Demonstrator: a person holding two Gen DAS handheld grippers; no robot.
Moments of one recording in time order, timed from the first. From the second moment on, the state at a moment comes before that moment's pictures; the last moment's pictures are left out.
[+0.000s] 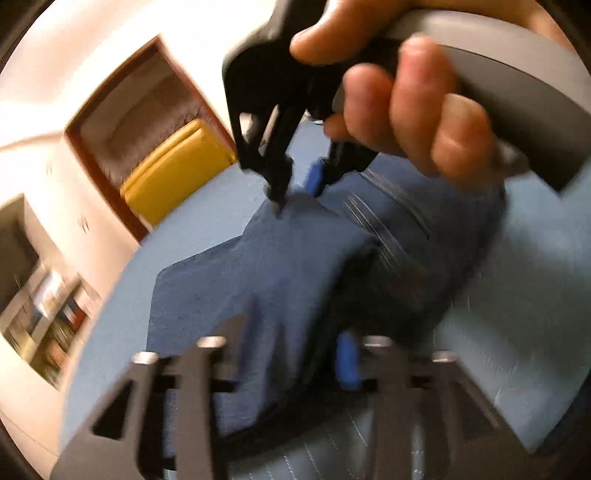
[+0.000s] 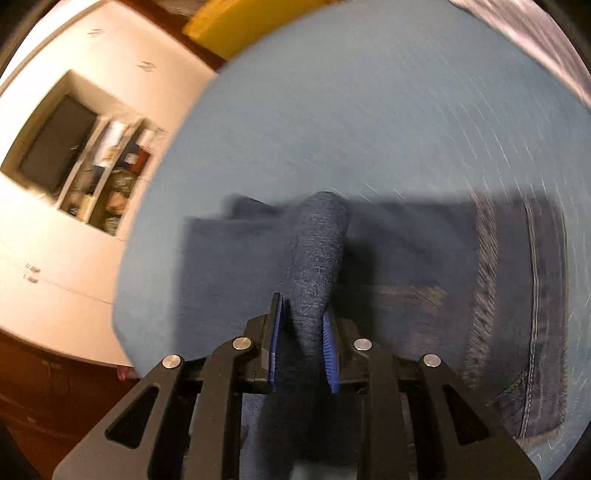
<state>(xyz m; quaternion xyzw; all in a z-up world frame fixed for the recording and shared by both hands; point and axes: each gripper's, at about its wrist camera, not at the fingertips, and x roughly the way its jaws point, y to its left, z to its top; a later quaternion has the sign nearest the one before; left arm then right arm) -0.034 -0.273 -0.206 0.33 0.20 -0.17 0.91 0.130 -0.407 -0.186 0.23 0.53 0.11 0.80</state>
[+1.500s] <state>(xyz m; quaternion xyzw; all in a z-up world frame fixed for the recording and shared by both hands) -0.087 -0.405 -0.233 0.43 0.08 -0.26 0.86 0.145 -0.513 -0.204 0.24 0.51 0.12 0.82</state>
